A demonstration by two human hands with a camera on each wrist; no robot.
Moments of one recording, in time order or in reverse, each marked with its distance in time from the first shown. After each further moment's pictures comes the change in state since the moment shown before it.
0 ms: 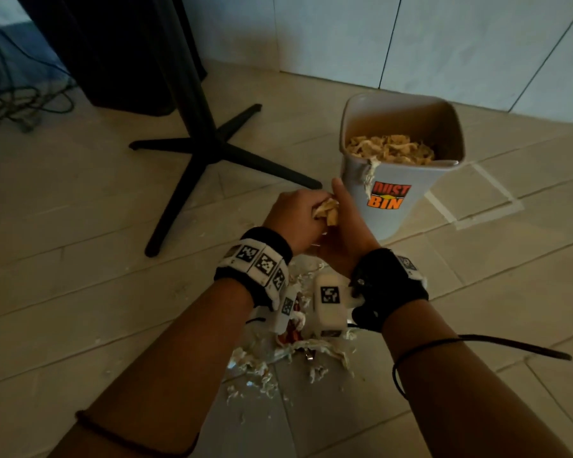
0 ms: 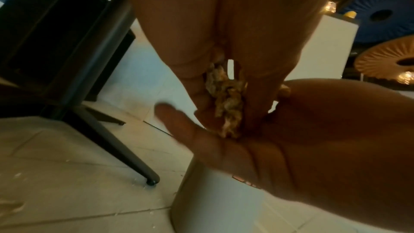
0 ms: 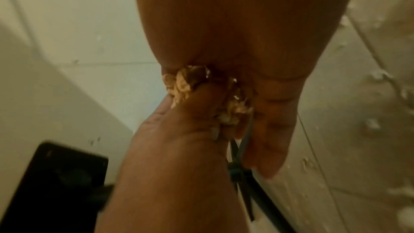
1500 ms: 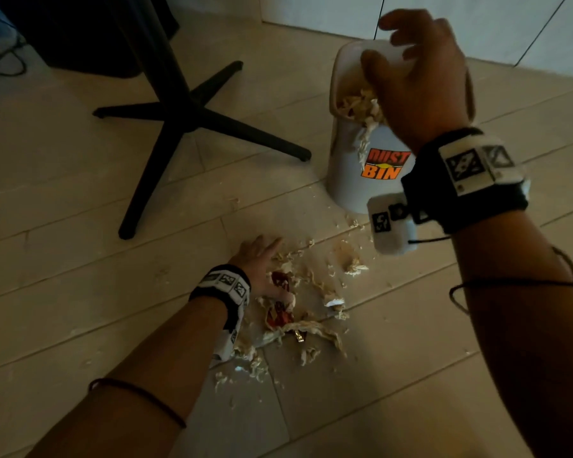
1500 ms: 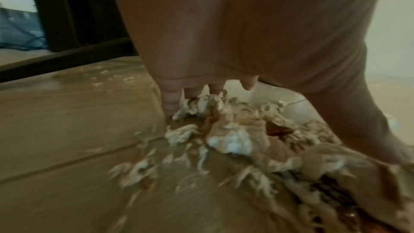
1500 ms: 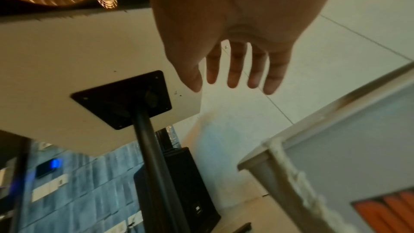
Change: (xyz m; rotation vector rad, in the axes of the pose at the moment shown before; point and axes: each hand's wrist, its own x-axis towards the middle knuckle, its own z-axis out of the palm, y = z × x) left_hand -0.045 -0.155 0.068 0.404 -0.767 -0.422; right_hand -0.009 -0.125 -0.017 -1.275 0.640 -0.964
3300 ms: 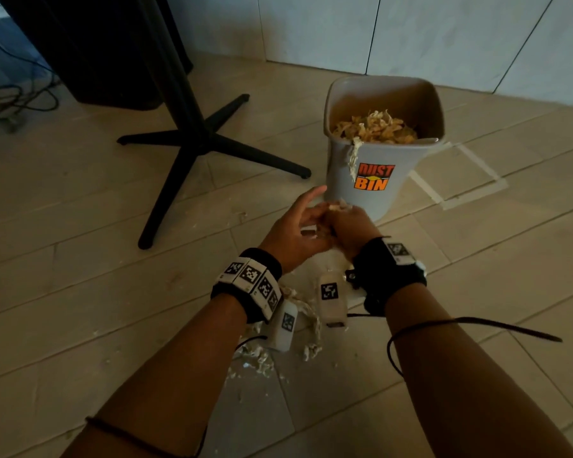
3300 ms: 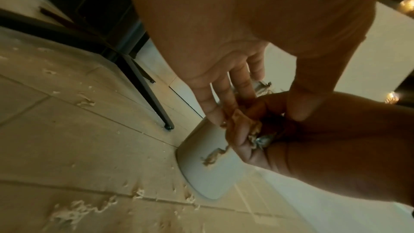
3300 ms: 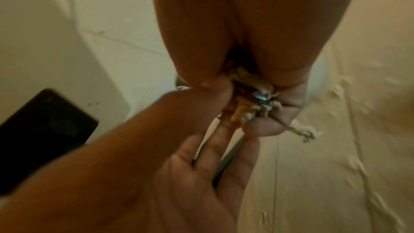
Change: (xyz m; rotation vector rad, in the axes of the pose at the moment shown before) left_hand -0.086 0.104 -0.052 -0.893 0.457 0.534; right_hand -0.122 0.020 0.063 0.728 -0.461 0.842
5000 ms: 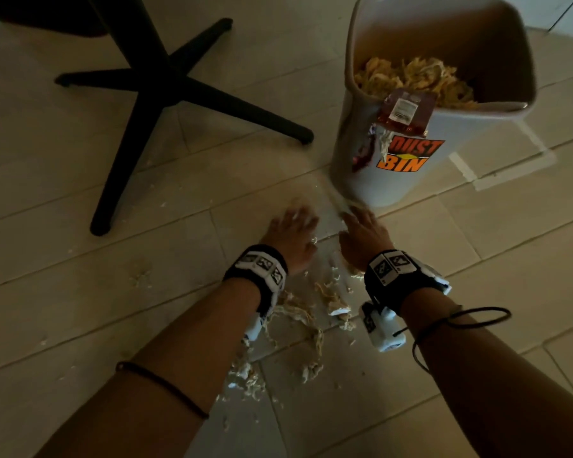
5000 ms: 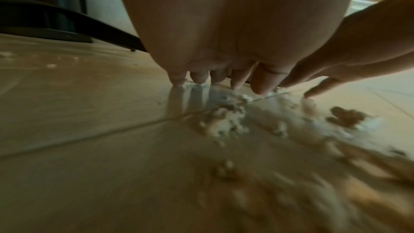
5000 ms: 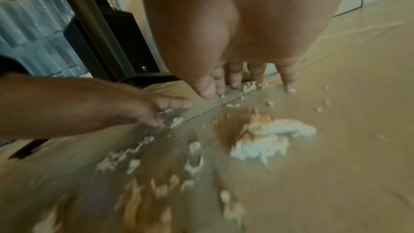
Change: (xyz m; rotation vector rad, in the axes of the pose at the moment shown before) left_hand 0.089 -0.150 0.007 1.108 -0.444 -0.195; right_hand 0.118 0.106 -0.035 -1.284 -0.034 -0.135
